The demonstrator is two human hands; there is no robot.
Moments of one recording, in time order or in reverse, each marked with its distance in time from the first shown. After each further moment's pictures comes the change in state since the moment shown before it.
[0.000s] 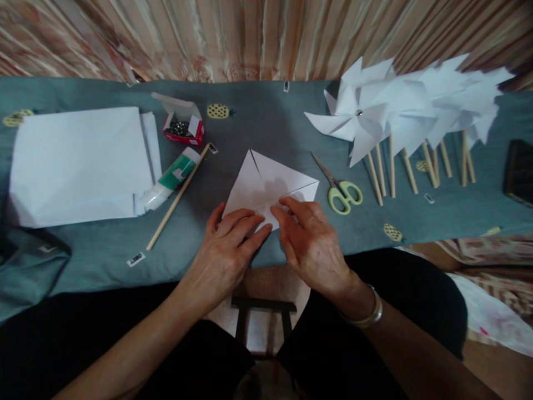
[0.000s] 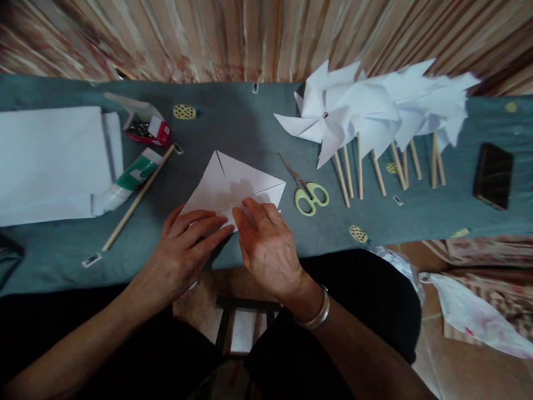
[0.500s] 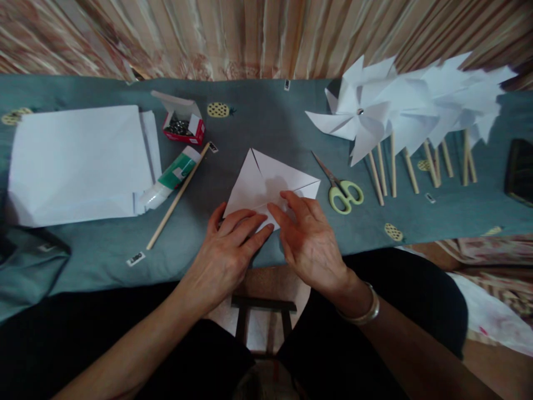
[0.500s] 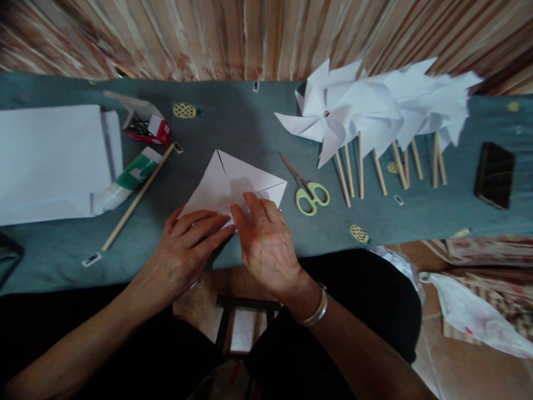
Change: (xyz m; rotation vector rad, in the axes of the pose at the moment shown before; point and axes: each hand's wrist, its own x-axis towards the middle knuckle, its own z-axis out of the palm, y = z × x) left_hand 0.001 0.000 0.001 0.009 -0.010 0.012; right_hand 0.004 -0.001 0.003 0.014 -0.038 0.053
